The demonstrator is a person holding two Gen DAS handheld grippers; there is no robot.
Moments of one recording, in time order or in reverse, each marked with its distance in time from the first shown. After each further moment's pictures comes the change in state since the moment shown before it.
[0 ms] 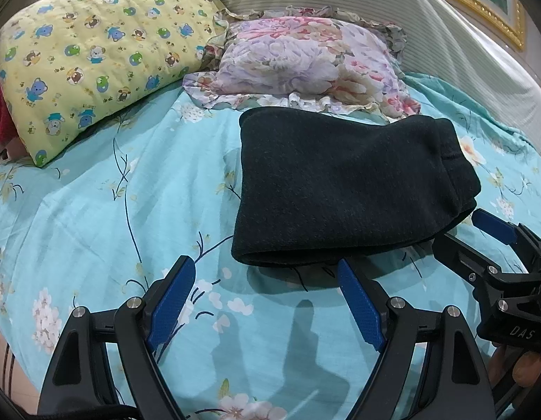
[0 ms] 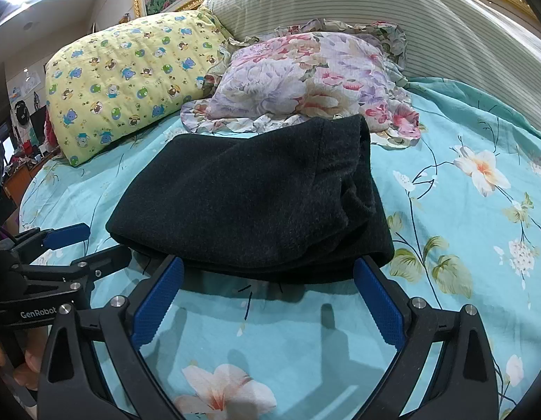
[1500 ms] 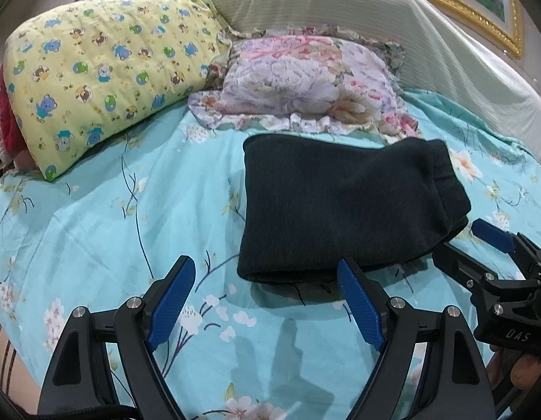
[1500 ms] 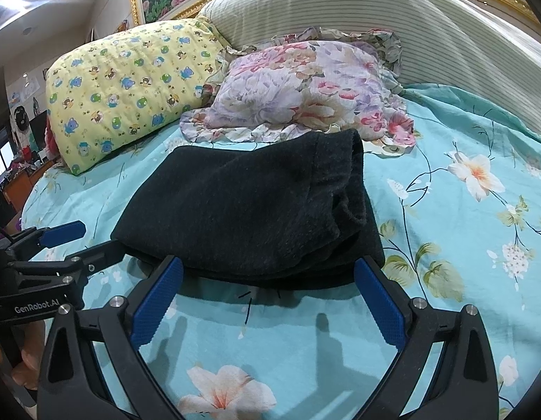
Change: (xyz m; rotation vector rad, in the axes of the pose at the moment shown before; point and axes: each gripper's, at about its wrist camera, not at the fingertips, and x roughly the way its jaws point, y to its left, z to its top) left arm -0.017 0.000 0.010 0.001 -0.064 0.007; right arm -0.011 -0.005 0.006 0.014 -0.020 -0.002
